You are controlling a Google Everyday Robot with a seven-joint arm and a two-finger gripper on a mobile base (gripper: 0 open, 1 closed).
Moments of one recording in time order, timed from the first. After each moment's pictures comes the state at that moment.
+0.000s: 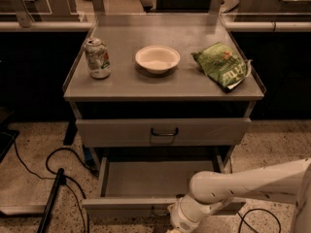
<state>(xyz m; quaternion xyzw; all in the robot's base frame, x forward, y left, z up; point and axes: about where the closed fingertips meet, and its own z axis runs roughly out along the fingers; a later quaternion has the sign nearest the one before) 0.332 -0.037 0.426 -0.56 0.78 0.29 0.06</state>
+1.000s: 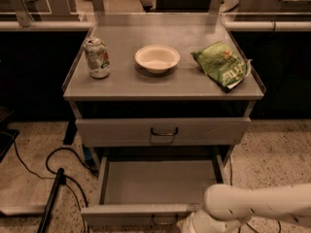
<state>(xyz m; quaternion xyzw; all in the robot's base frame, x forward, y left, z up) 0.286 -0.054 0.448 -0.54 0.79 0.30 0.05</state>
